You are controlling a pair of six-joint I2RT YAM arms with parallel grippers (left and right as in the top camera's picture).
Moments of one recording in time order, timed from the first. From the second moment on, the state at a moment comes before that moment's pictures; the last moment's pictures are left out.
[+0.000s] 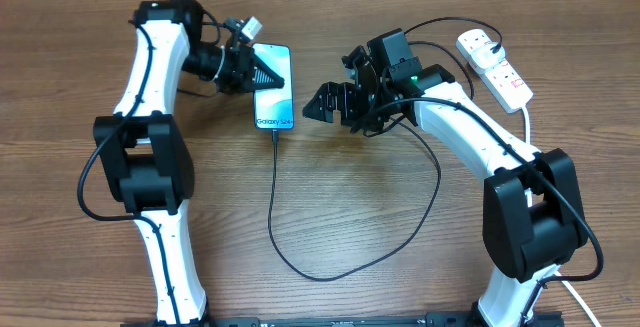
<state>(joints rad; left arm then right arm) 0.00 2.36 2.12 -1.41 0.98 0.28 0.39 1.94 1.44 -0.59 -0.63 0.44</state>
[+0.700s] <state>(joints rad) -0.13 2.36 1.88 -1.13 0.61 -0.14 0.39 1.94 1.44 -0.71 -0.32 0.44</state>
